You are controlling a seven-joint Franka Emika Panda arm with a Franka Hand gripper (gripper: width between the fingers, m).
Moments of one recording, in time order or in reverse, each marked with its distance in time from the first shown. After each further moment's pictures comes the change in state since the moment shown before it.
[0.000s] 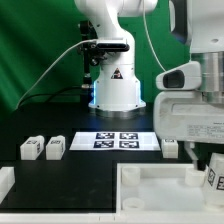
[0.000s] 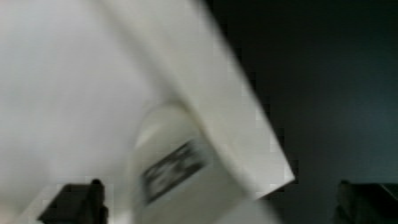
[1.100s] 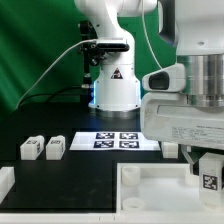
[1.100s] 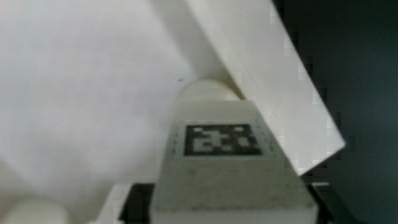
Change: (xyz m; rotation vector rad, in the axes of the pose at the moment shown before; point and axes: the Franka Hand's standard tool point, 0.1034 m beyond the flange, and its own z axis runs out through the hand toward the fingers) arm 0.004 0.011 0.002 0.001 -0.003 0.574
